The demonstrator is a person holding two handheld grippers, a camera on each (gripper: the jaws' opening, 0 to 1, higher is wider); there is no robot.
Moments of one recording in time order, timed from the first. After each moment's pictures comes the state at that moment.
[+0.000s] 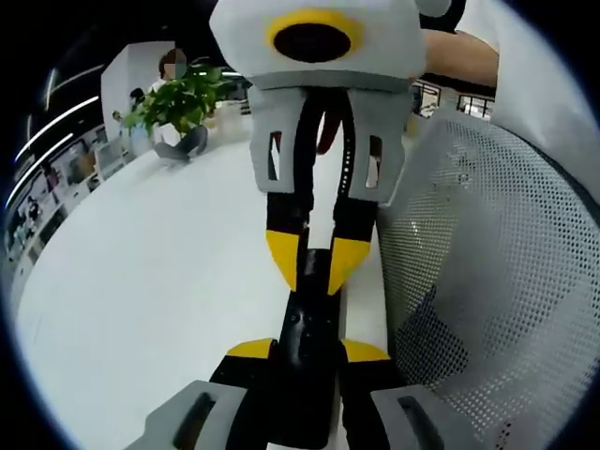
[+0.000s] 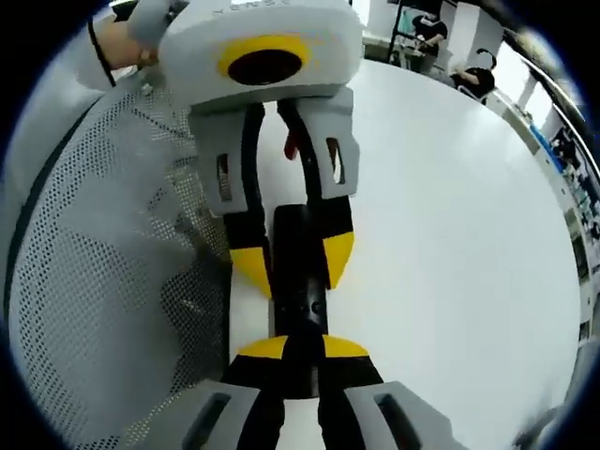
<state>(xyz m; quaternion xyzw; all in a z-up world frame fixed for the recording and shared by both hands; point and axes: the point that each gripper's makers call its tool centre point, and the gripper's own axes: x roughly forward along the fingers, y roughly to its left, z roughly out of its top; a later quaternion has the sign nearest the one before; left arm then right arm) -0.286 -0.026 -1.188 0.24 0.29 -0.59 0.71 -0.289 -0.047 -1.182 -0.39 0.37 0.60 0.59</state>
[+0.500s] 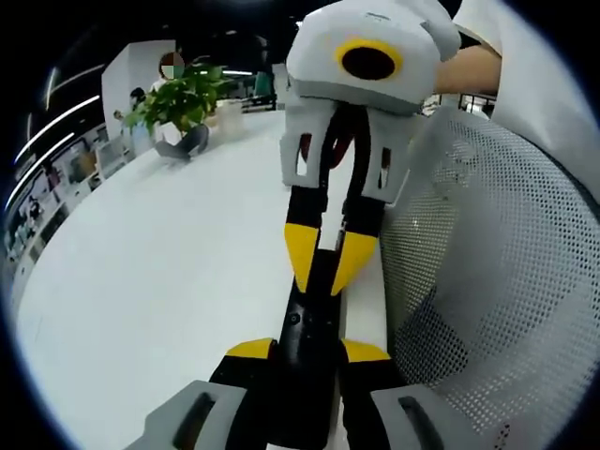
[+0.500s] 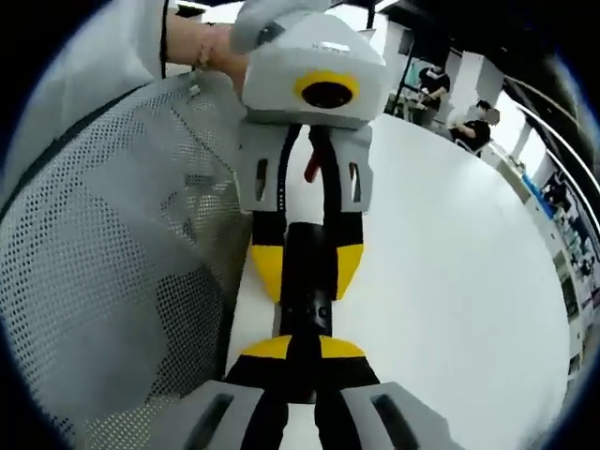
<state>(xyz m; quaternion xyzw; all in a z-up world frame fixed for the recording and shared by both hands) -0.286 -0.026 -1.189 0.24 0.29 -0.59 0.71 -0.293 -0.046 -1.181 -0.39 0.27 0.65 0.59</state>
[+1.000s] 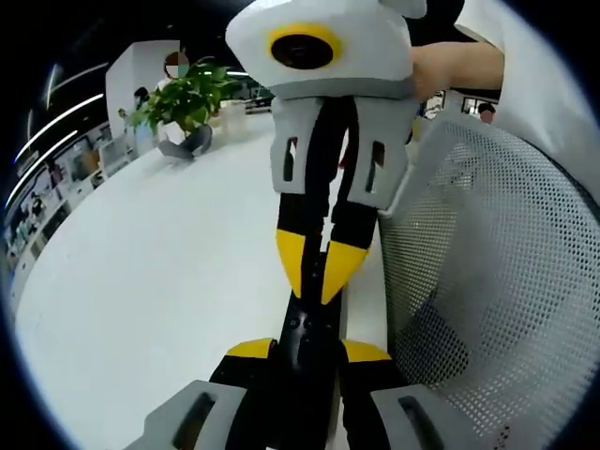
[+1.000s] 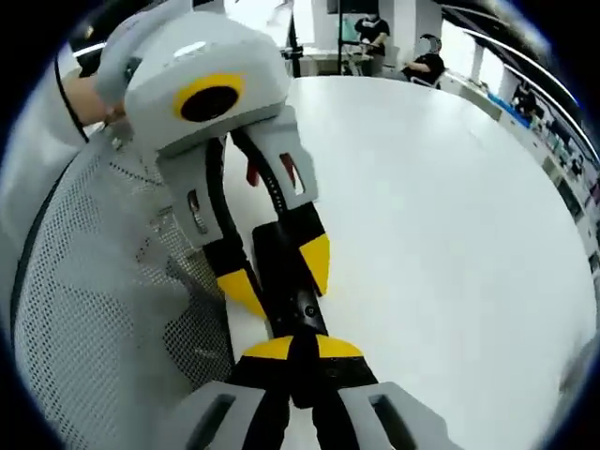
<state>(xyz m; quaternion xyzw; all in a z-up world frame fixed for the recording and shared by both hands) -0.286 -0.025 -1.188 0.24 0.29 -0.59 0.72 -0.286 -0.039 -1.182 -0.29 0.39 0.56 0.67</state>
